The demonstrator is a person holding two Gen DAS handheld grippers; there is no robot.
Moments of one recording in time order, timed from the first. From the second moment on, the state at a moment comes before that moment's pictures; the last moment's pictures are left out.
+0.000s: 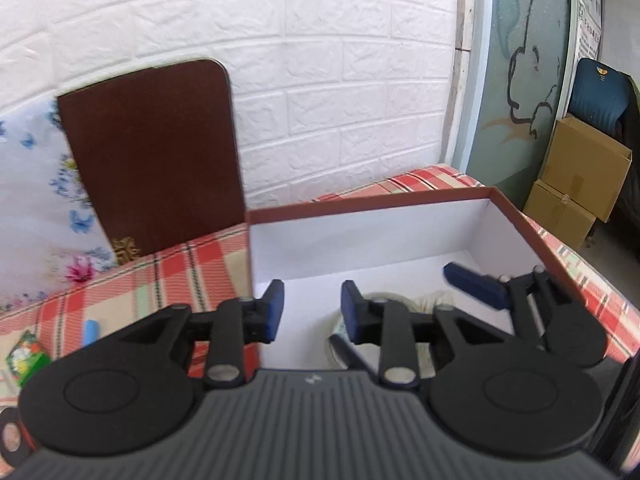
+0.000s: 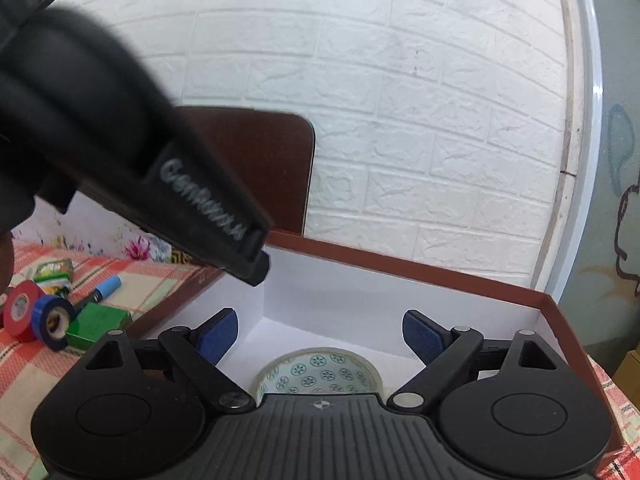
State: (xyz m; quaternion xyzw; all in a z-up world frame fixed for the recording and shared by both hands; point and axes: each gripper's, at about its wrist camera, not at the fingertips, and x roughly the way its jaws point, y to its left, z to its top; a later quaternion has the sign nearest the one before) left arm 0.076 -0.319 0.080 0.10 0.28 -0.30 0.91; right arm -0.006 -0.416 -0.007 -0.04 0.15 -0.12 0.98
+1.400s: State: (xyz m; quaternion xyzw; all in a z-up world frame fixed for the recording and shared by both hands) left arm 0.081 -0.003 -0.017 0.00 0.41 -0.05 0.91; right arm 0.051 -0.170 -0.059 -0.17 0.25 0.10 0.95
